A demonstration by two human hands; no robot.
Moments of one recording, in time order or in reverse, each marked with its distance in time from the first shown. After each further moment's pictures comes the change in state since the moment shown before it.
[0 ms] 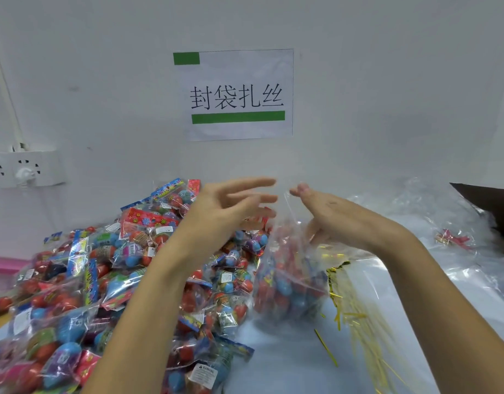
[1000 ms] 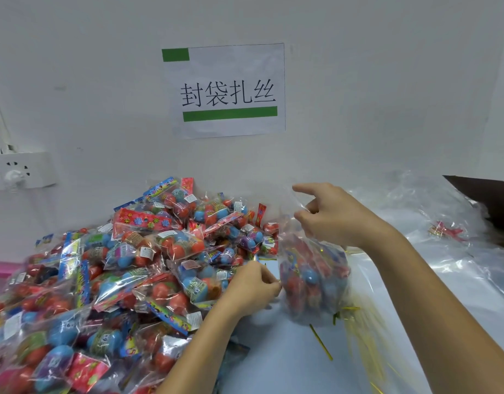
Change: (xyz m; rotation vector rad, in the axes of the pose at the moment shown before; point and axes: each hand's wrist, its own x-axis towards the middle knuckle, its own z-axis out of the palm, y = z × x) left_hand -0.004 -0.119 0.073 0.378 -0.153 -0.503; right_hand 0.020 0.024 0.001 -0.192 0.177 -0.125
